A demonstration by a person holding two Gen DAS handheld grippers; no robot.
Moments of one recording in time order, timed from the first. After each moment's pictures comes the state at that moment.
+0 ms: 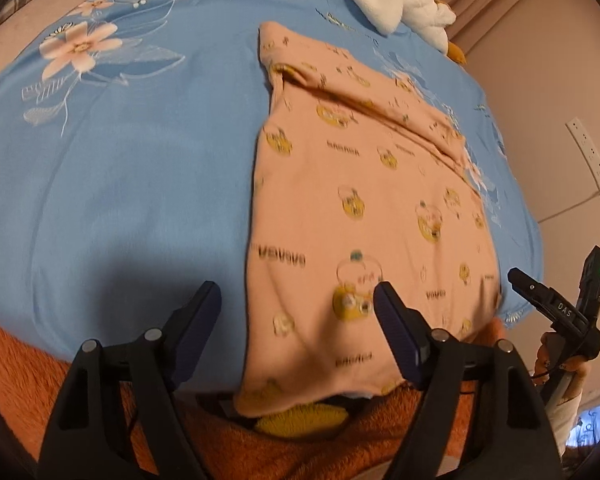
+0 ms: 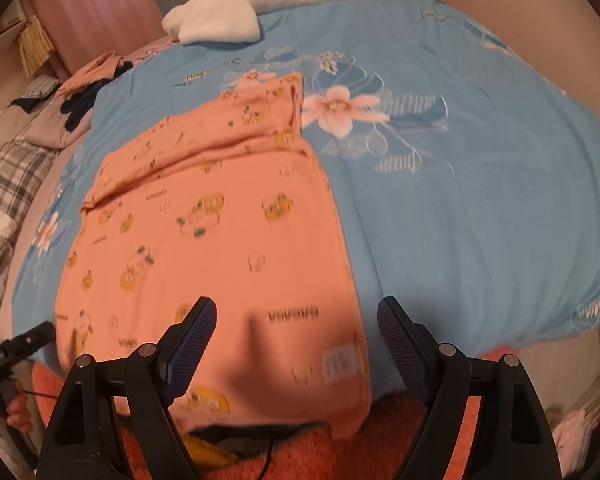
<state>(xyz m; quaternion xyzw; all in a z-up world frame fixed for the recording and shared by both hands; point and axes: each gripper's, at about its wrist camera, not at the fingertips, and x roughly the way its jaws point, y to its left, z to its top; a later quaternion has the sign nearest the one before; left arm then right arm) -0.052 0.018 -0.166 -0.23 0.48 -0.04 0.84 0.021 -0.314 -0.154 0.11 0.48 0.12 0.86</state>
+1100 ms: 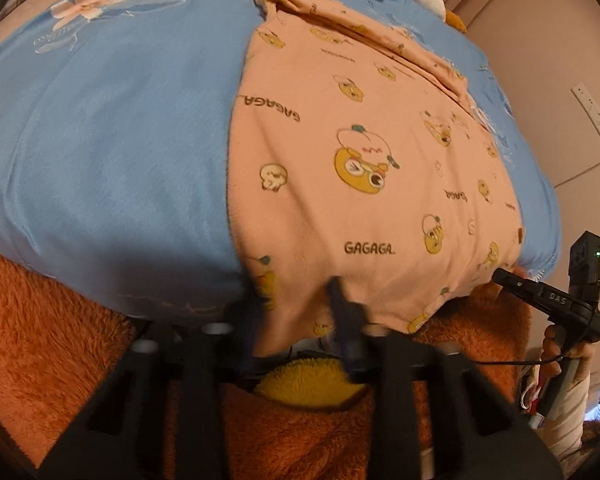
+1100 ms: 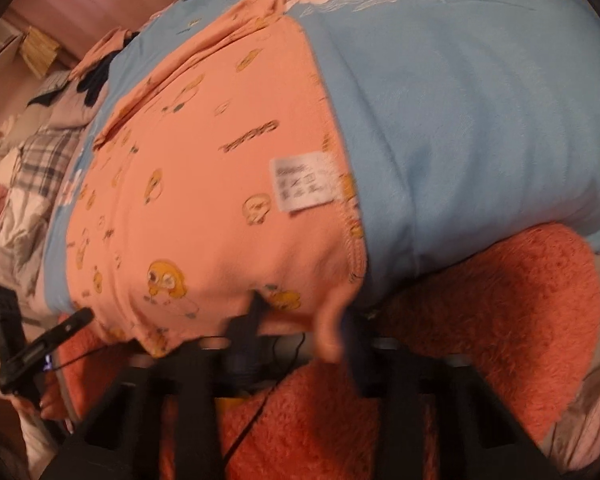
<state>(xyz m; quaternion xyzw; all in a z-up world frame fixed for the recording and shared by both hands) -0.095 -0.018 -0.203 -0.20 0.51 -0.04 0.84 -0.015 -0.334 -0.222 0.16 0.55 0.20 0.79</state>
